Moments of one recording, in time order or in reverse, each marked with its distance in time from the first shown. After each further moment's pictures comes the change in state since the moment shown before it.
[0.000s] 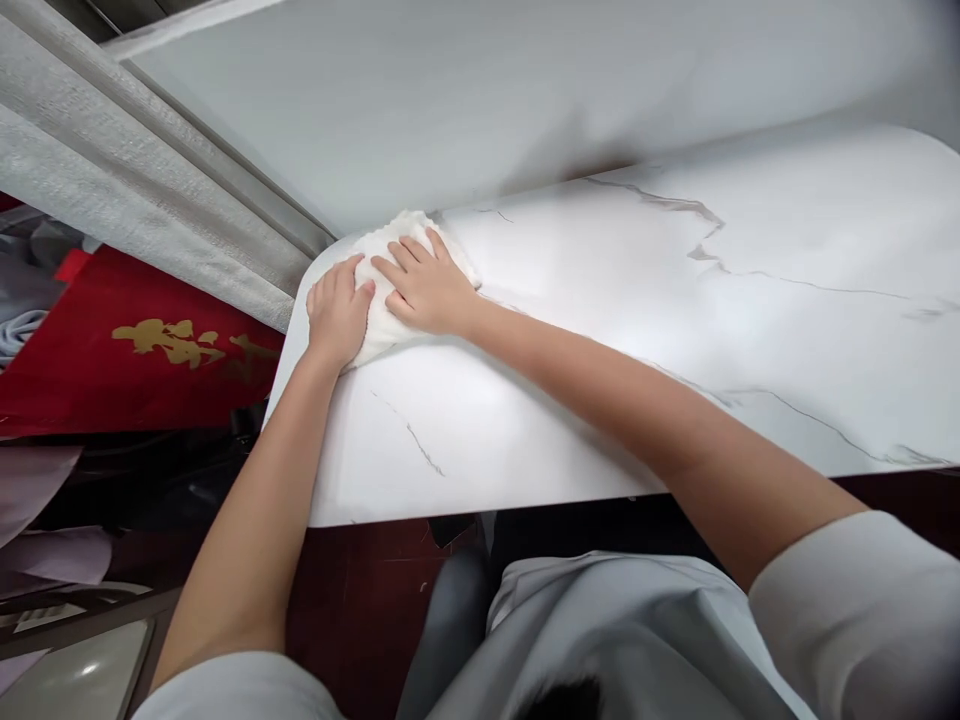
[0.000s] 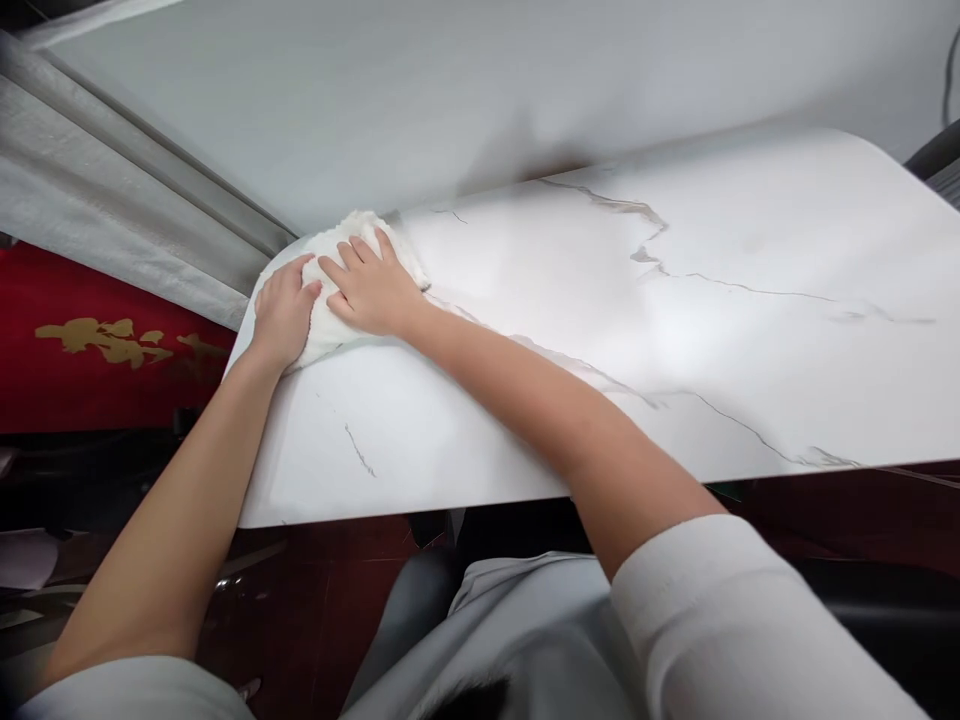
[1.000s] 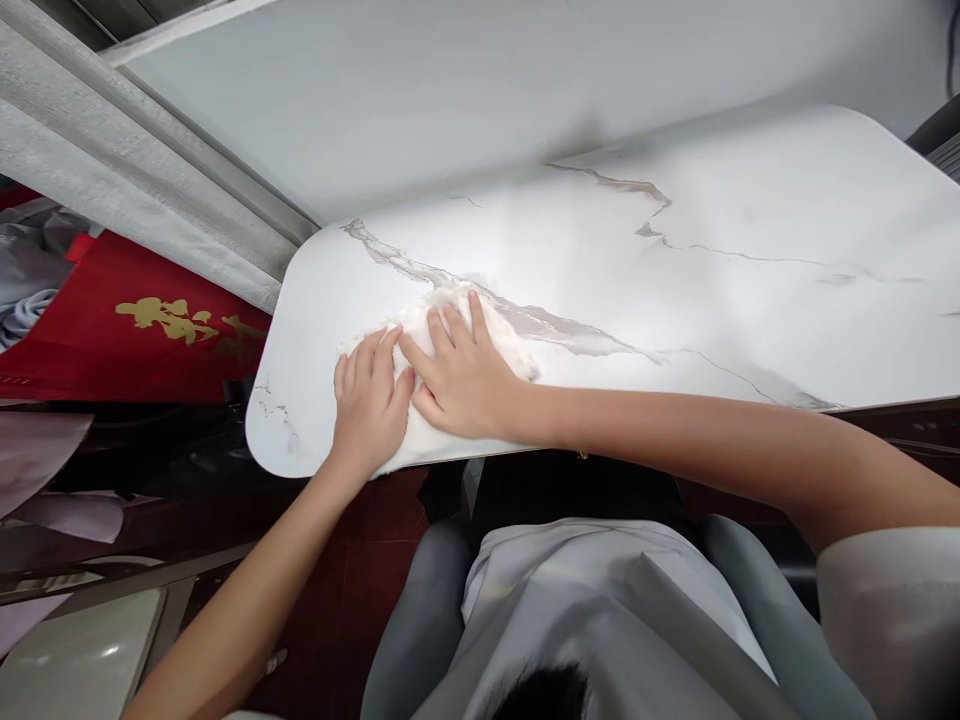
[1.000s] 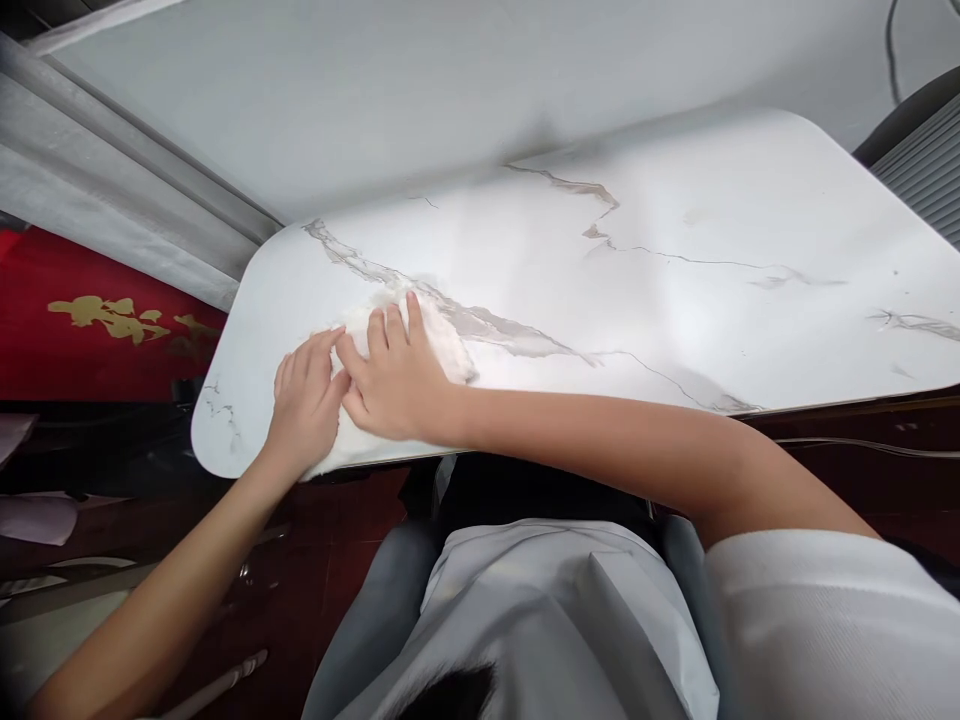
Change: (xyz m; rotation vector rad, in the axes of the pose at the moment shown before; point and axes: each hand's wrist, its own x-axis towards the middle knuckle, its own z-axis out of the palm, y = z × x) left_hand -0.159 0.083 -0.005 0.058 -0.082 0.103; right_hand -0.156 -0.058 -0.081 0.024 -0.080 0.032
